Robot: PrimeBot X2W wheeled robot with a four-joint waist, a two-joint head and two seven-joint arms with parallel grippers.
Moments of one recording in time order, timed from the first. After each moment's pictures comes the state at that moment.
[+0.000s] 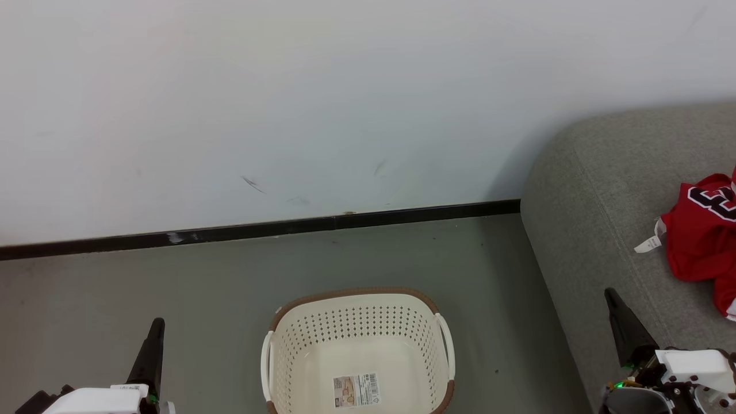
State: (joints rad) left arm -0.06 0.03 0.08 0.28 -1.60 -0.12 0.11; right arm -0.05 -0.08 -0.06 0.26 1.66 0.13 0.05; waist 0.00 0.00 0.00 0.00
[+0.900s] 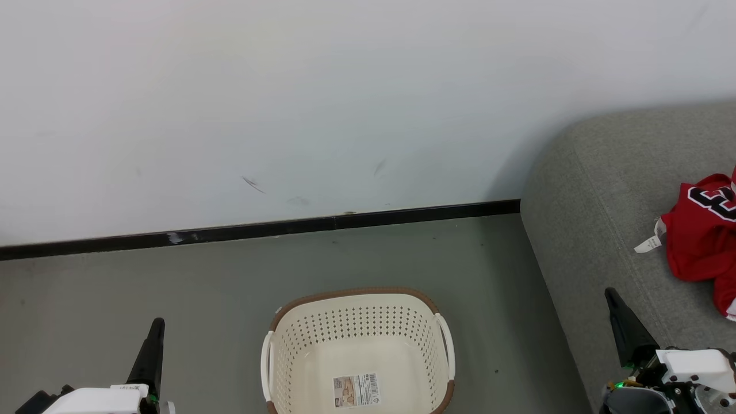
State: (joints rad) left arm -0.06 0.03 0.08 0.28 -1.60 -0.12 0.11; right arm -0.05 -0.08 -0.06 0.26 1.66 0.13 0.05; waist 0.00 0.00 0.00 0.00
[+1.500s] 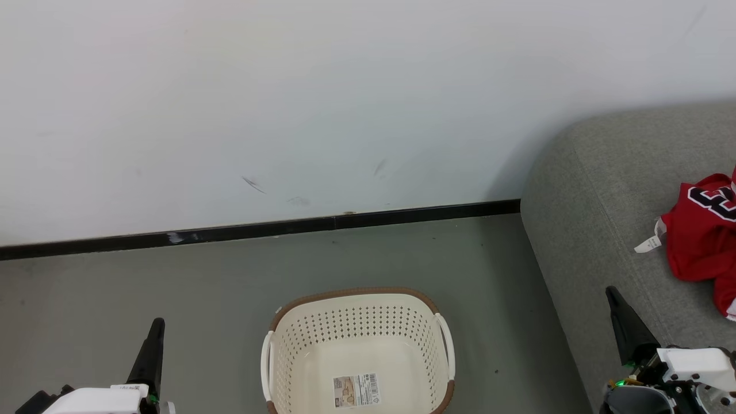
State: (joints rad) left arm -0.06 0.03 0.08 0.28 -1.60 -0.12 0.11; right arm -0.06 -0.08 -0.07 0.26 1.66 0.13 0.05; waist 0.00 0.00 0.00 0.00
